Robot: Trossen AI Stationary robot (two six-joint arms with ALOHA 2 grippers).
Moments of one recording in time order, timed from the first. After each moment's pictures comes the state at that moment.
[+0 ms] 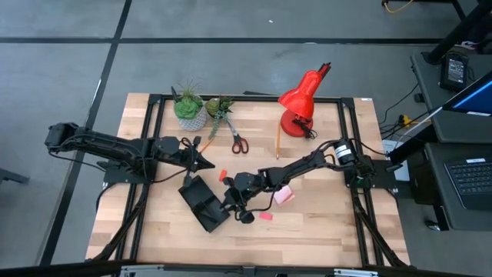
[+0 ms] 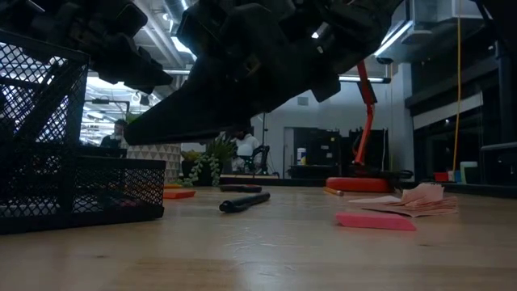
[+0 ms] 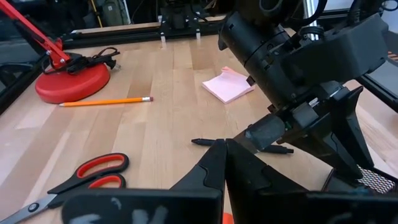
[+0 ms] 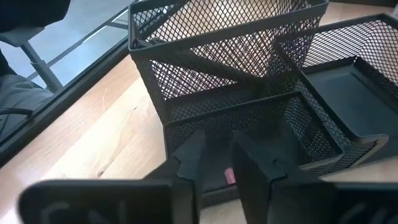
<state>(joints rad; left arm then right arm) -0.01 0.87 0.31 0.21 0.07 0.06 0.20 2.20 1.34 0.37 -0.31 -0.06</state>
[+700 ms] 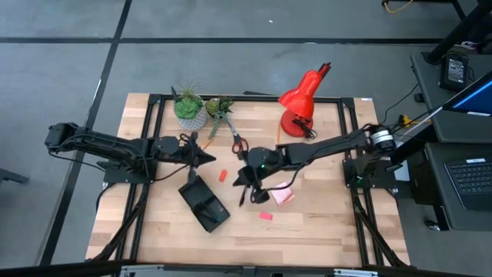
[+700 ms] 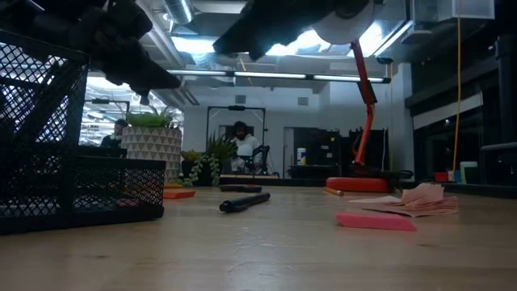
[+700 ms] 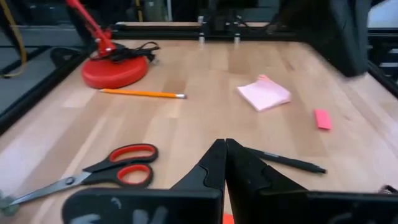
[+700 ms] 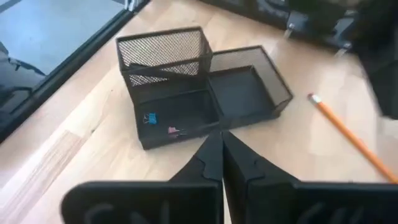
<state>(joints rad) -0.01 0.87 0.31 0.23 -0.09 -0.04 0.12 1.81 1.34 -0.16 -0.17 -0.25</state>
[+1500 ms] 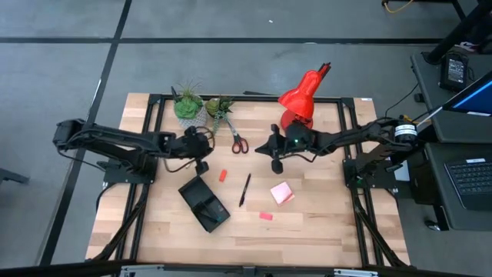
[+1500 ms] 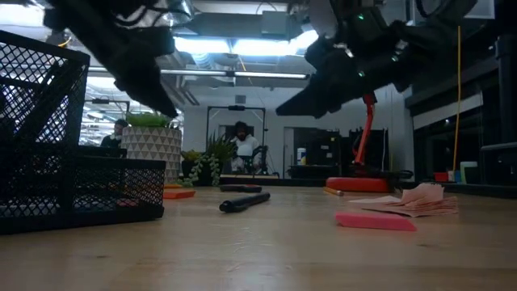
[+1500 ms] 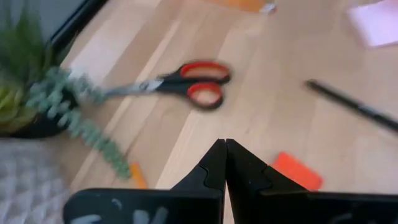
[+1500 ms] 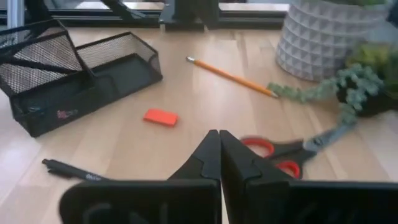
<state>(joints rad) 0.02 1.08 0.61 -0.33 -0.33 -0.25 -0.18 1.56 0.65 0.53 -0.18 -0.08</state>
